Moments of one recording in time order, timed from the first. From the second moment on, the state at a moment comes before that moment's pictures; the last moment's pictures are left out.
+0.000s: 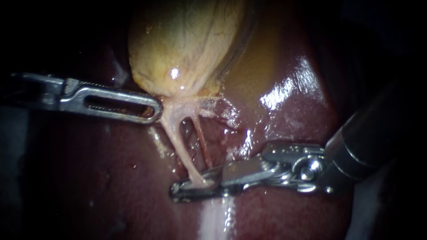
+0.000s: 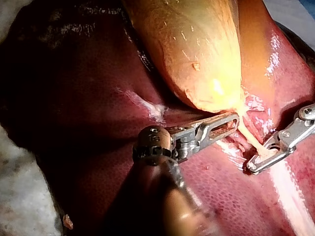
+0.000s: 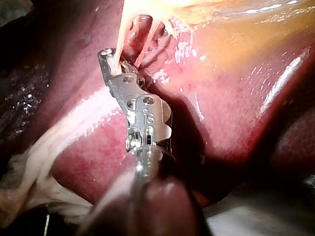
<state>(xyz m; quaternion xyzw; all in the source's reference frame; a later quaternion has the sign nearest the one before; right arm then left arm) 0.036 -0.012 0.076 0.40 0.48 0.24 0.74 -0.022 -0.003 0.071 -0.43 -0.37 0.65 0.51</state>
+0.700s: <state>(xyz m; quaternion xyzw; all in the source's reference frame) 0.037 -0.011 0.075 0.36 0.54 0.21 0.73 -0.022 -0.003 0.071 -0.43 -0.37 0.65 0.51</state>
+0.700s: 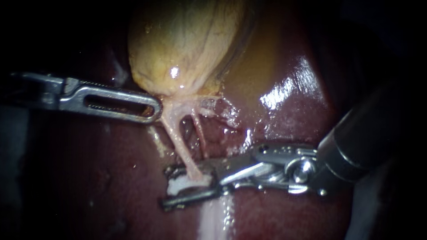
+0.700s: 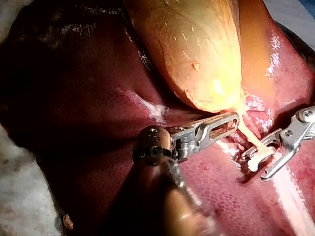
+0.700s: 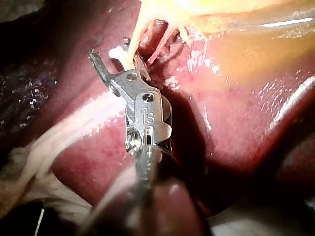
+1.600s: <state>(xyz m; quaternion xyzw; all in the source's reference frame) 0.029 -0.007 0.072 0.33 0.55 0.19 0.74 -0.022 -0.003 0.071 -0.43 -0.37 0.65 0.51</state>
